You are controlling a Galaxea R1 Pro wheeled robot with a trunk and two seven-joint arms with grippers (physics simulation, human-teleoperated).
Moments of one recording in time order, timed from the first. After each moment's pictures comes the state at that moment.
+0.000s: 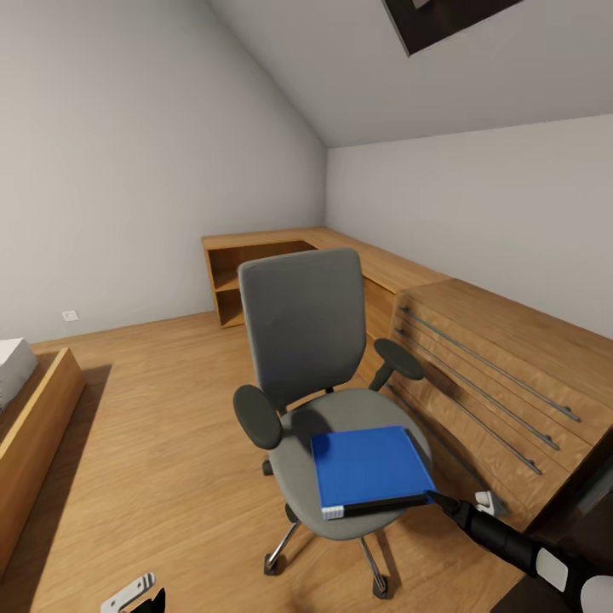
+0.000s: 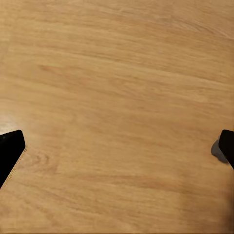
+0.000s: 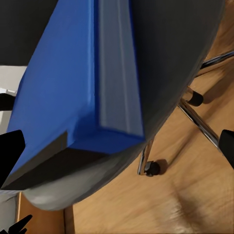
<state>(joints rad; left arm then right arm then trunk) -0.16 0.10 0.04 -0.59 0.53 -0.11 0.12 -0.67 -0.35 -0.47 0.00 -0.09 0.18 1.06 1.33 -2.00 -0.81</state>
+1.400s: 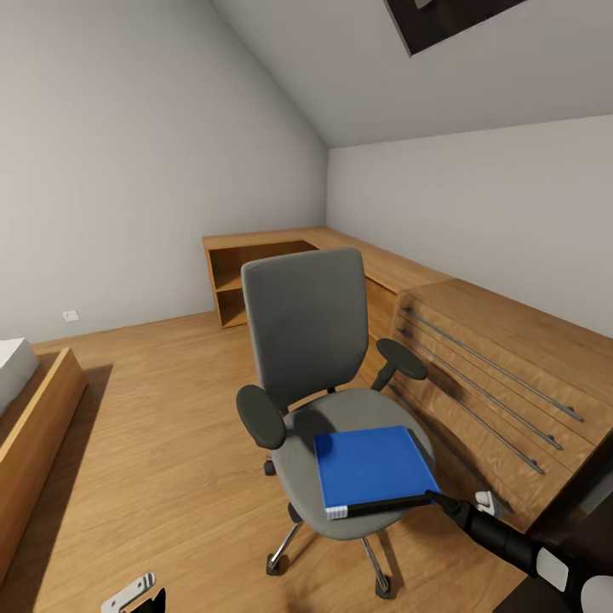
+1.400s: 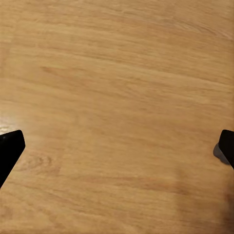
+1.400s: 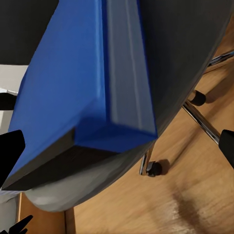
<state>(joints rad) -0.16 0.10 0.04 -0.59 0.53 -0.11 0.12 -0.67 -0.35 -0.47 0.00 -0.10 0.18 1.07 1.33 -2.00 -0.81</state>
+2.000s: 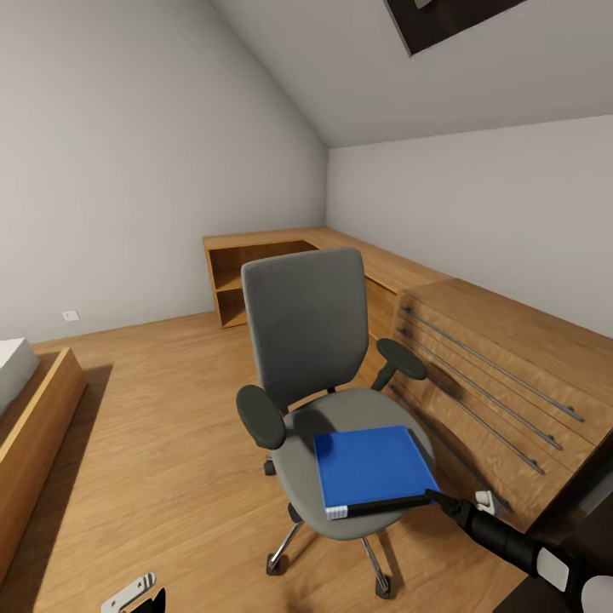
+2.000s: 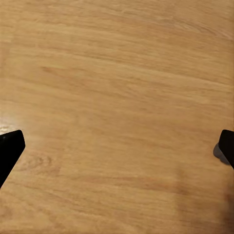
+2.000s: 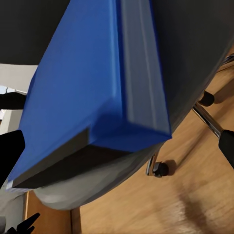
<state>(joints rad) -0.16 0.10 0.04 -0.59 0.53 -0.11 0.12 -0.67 -0.36 -0.47 0.00 -0.10 0.19 1.10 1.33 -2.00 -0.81</state>
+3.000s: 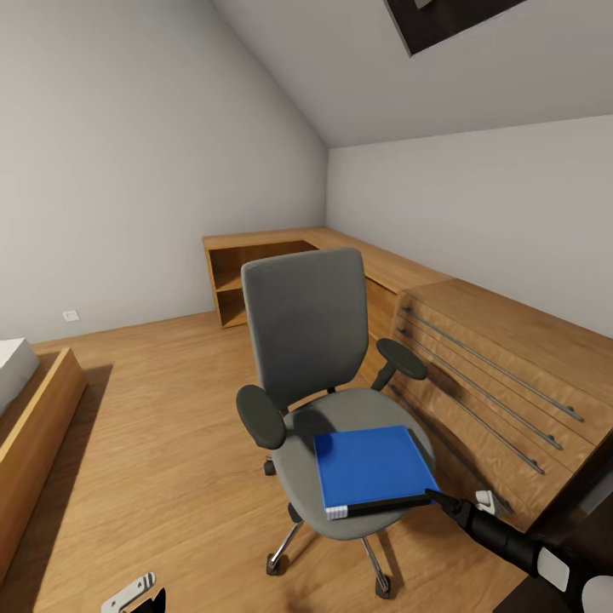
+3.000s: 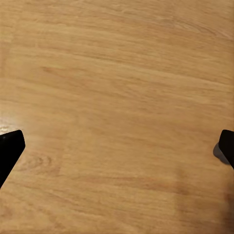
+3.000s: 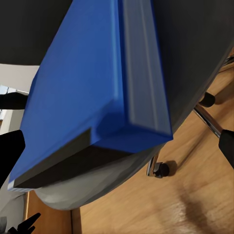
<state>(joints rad) -0.16 0.10 0.04 -0.59 0.53 -0.11 0.12 -0.67 -0.36 -0.47 0.00 -0.10 0.19 1.10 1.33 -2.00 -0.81</state>
